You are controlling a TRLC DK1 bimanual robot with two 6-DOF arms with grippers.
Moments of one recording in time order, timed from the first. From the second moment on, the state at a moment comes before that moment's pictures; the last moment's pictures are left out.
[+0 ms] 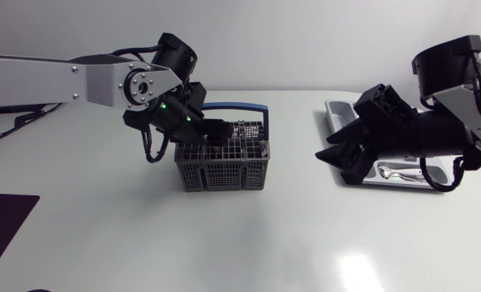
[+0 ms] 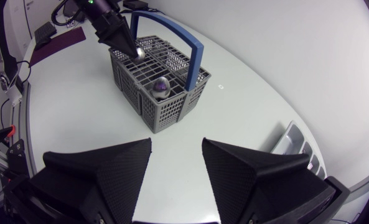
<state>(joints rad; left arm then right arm) -0.49 1.79 1.35 -0.50 0.15 -0.21 0.20 1.24 0.89 -0.45 -0.39 -0.57</state>
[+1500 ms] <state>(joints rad) -0.48 1.83 1.29 -0.36 0.22 -0.27 0.27 1.25 0.81 -0.38 -0.36 -0.52</state>
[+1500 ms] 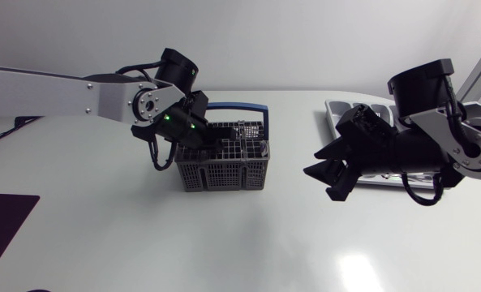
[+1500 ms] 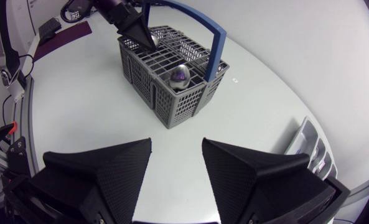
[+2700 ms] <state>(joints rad) -0.43 1.68 1.24 -0.35 0.33 -0.37 0.47 1.32 0.80 -0.26 -0.27 -0.47</state>
